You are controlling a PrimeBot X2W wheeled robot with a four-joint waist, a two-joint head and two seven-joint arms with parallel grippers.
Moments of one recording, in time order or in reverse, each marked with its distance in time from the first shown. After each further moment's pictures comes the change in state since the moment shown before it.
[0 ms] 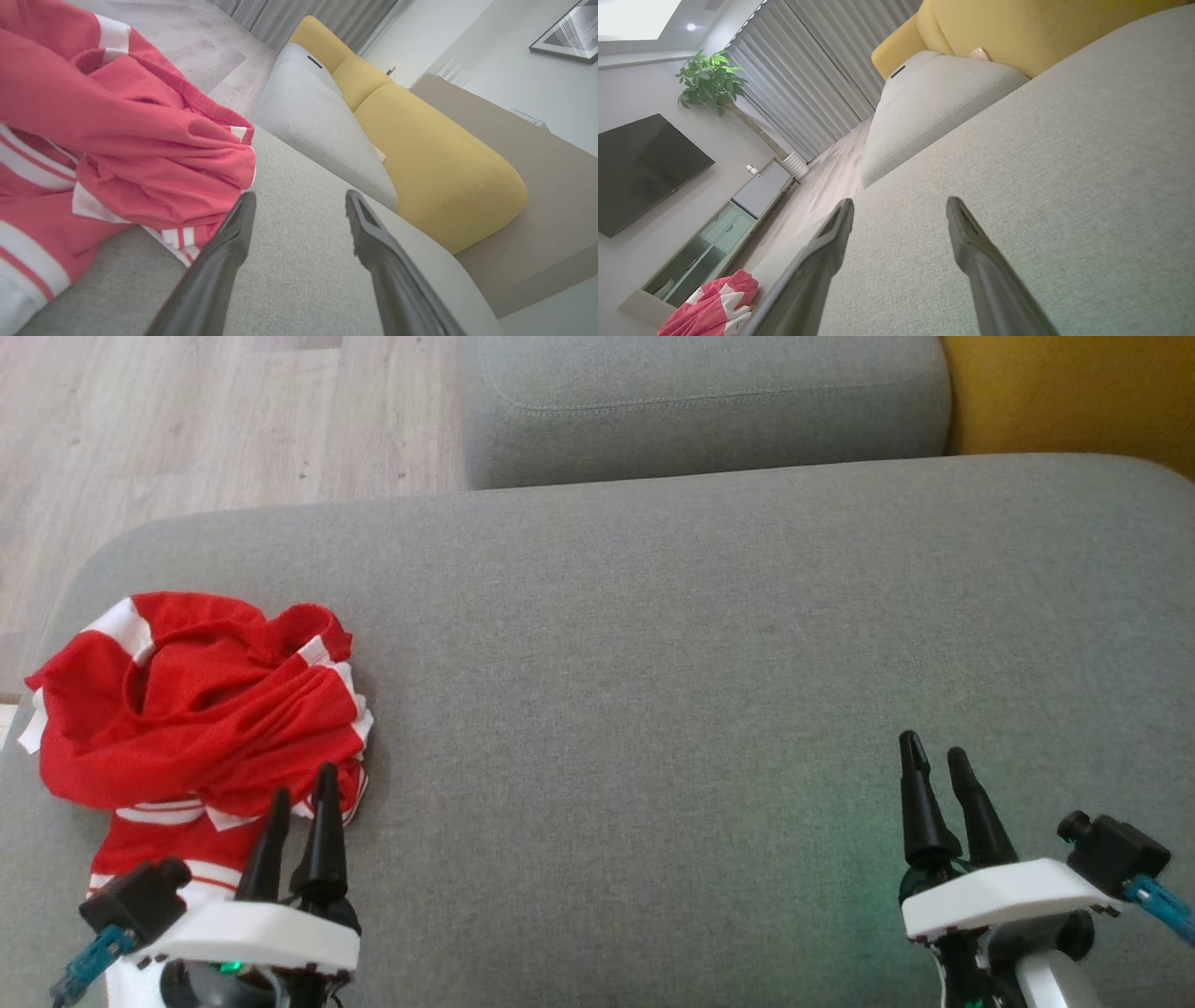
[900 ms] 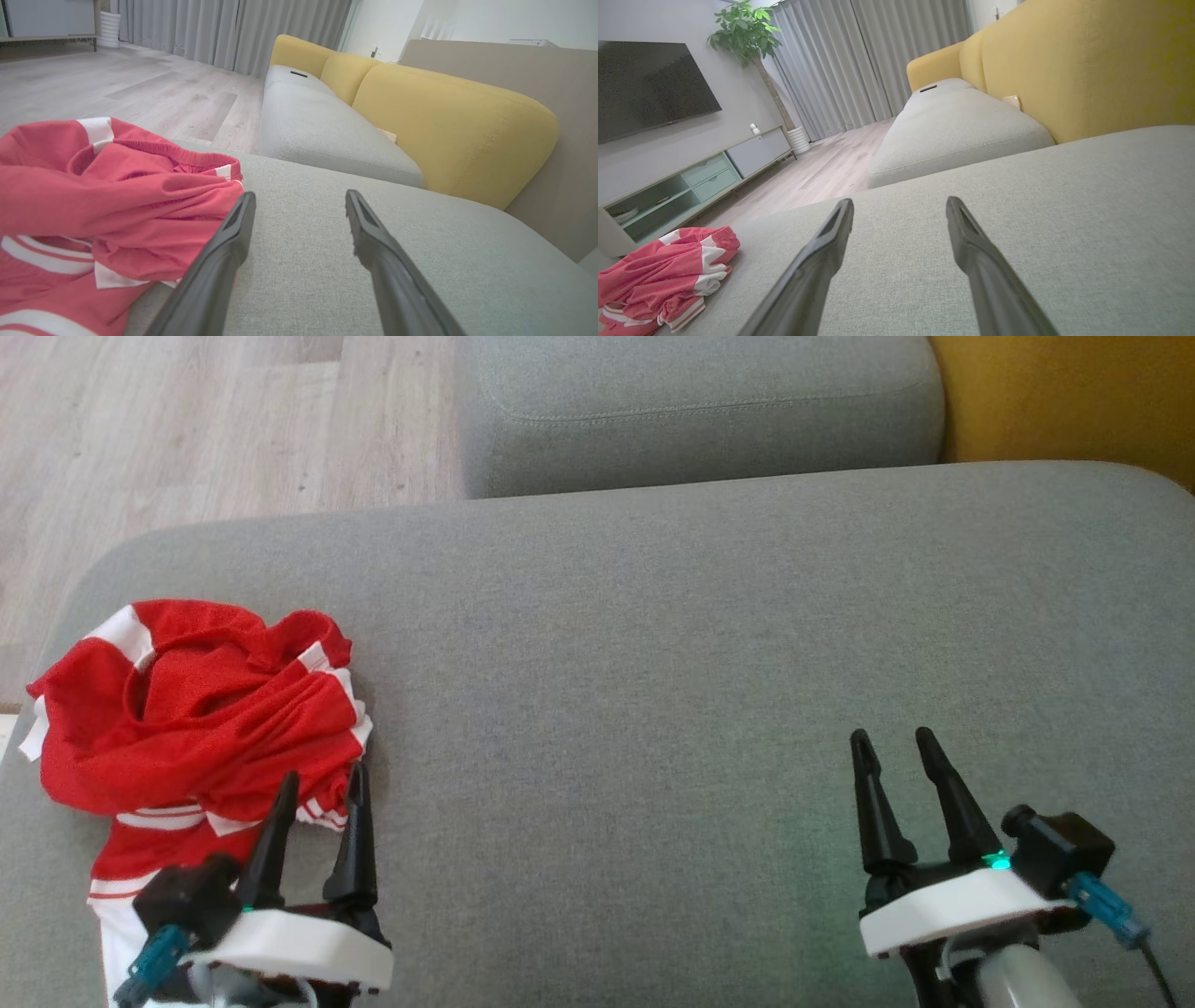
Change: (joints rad) left arm 0.022 0.002 -0.035 -0.046 0.361 0.019 -0.078; right arm 0.000 0.000 0.053 -0.028 -0.323 0.000 -0.078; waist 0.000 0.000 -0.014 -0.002
